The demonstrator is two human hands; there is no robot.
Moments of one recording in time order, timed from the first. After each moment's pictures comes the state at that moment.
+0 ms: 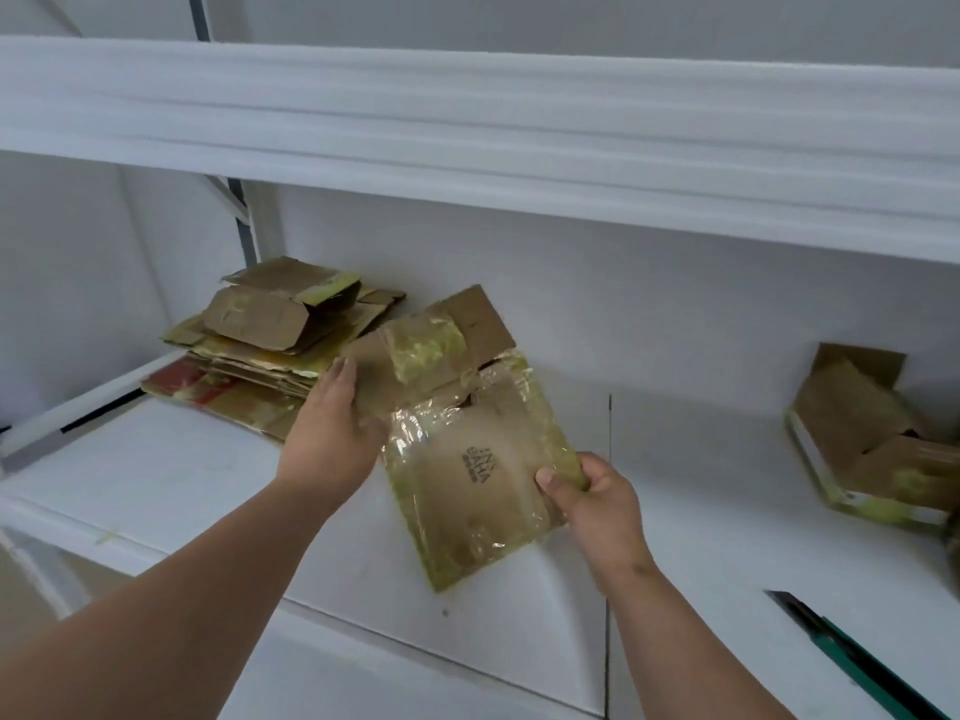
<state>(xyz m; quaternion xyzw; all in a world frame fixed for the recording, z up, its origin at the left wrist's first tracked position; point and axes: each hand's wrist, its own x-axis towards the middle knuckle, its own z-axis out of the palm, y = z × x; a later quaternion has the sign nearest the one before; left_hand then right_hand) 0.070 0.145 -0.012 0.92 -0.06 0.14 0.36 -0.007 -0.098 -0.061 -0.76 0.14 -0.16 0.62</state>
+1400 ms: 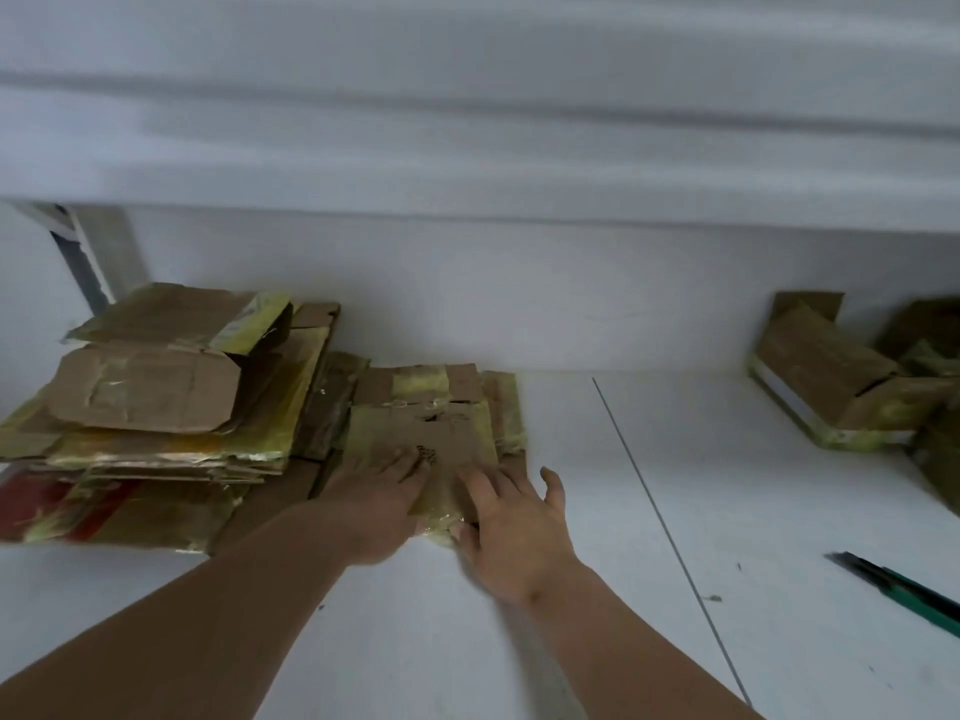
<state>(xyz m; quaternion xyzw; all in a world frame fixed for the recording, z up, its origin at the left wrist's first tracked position) 0.218 0.146 -0.071 0.90 -0.40 -0.12 -0.10 0.106 0.000 -0.106 -0.99 0.10 -0.05 0.08</state>
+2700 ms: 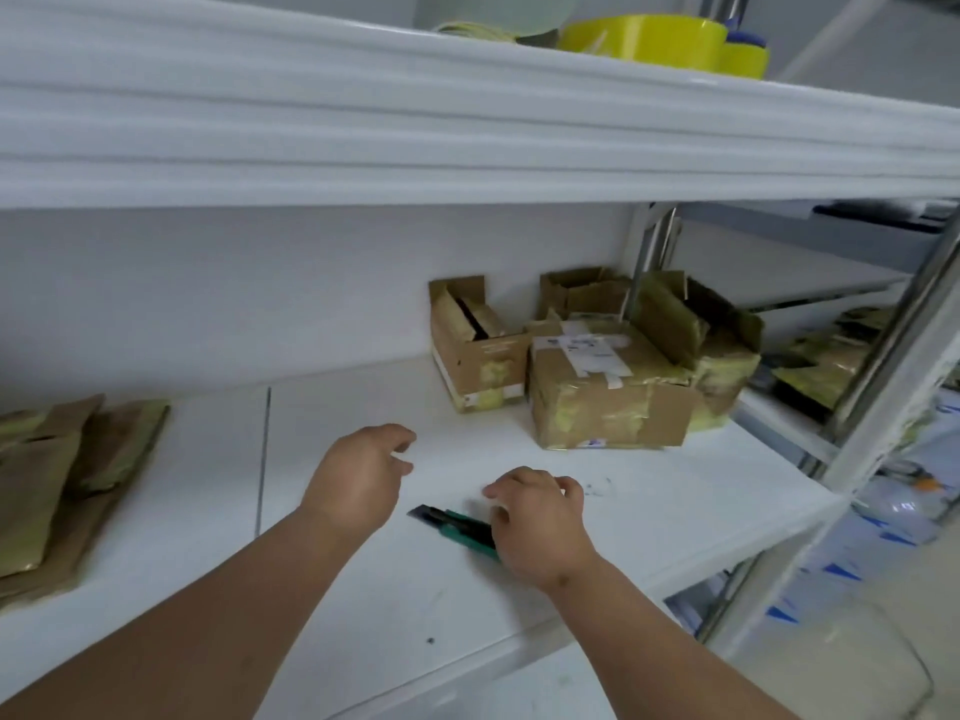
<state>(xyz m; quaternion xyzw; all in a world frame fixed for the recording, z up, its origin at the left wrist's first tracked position) -0.026 -0.186 -0.051 0.83 -0.43 -0.05 0.36 -0.198 -0.304 -0.079 -0.93 0.32 -0.11 0.14</state>
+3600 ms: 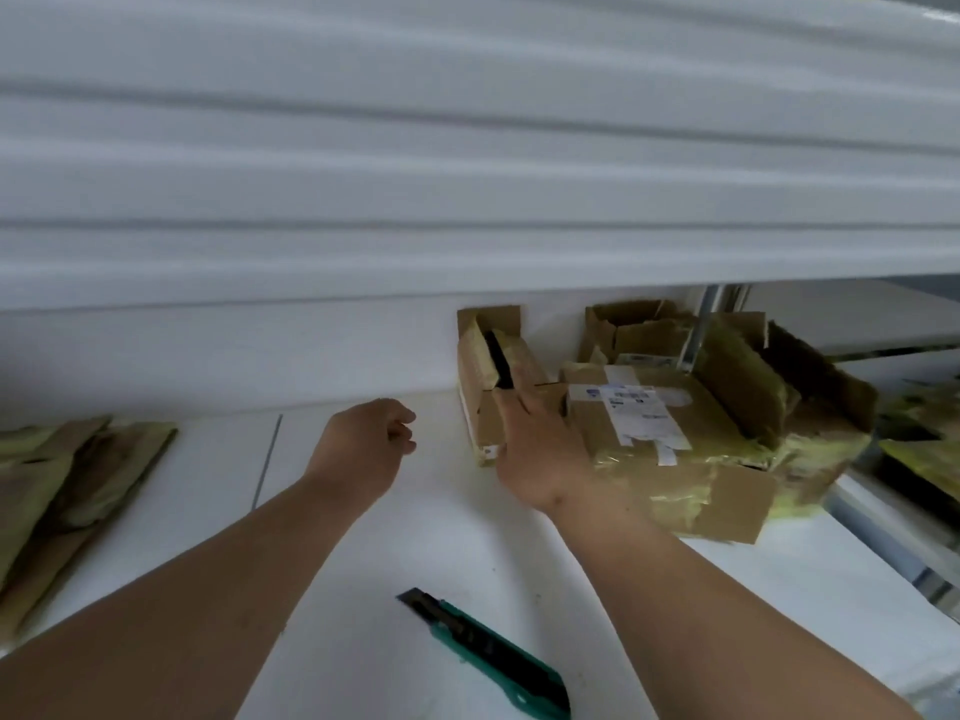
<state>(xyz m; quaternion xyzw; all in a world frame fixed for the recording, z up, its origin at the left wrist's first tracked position) 0.032 -0.260 -0.021 0.86 -0.31 -0.03 0.40 -0.099 -0.411 -0.012 -0.95 0.27 -0.09 0.11</state>
